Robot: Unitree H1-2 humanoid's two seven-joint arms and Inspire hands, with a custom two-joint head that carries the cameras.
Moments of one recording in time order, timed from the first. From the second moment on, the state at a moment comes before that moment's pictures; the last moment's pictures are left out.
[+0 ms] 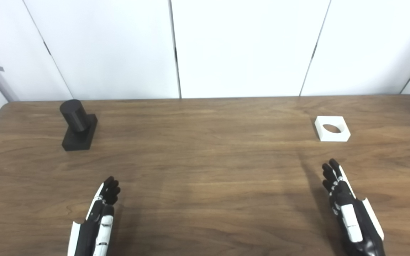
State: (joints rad) left arm 0.42 0.12 -0.03 -0.29 0.02 -0.28 0.07; right arm 0.33 -0.15 -0.05 -0.25 0.09 -0.16 0.08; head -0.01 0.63
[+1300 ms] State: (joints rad) left arm 0.40 0.11 -0.10 -0.20 0.10 -0.37 0.13; right arm 0.29 -0.17 -0.10 -0.16 0.16 -0.33 0.12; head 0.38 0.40
